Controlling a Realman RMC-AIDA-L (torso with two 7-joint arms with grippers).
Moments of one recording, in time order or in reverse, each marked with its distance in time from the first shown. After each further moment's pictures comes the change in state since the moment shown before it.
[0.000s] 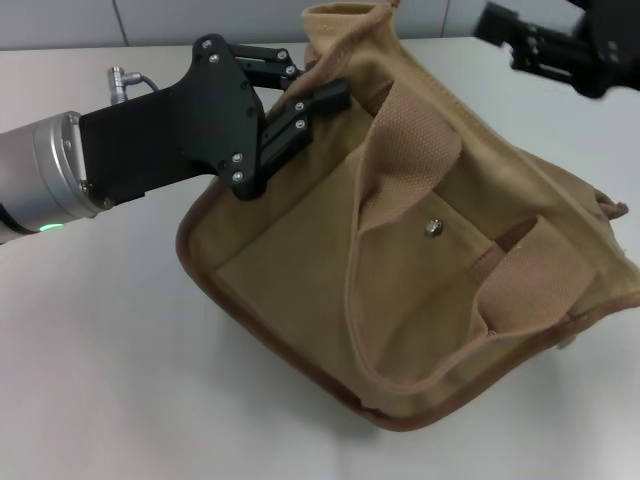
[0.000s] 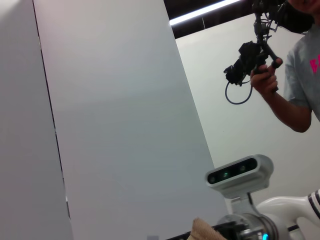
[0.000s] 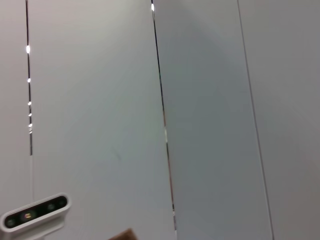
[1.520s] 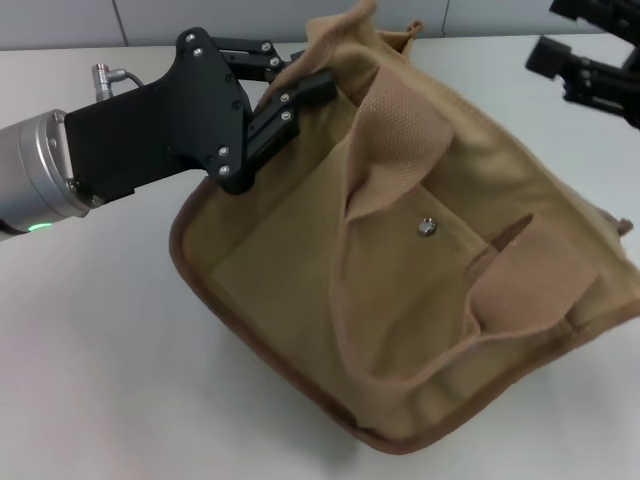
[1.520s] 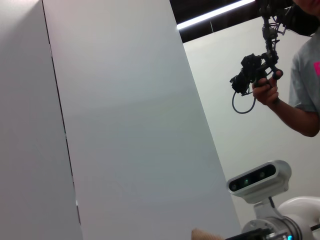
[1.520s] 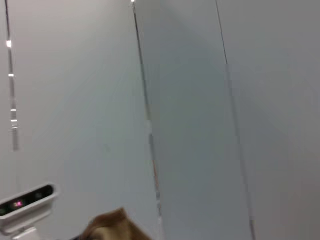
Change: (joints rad) left arm 0.015 0.003 -0.005 0.006 -0.022 0.005 0.000; right arm -0.078 0.000 0.082 -0.053 -0.058 -0.064 0.057
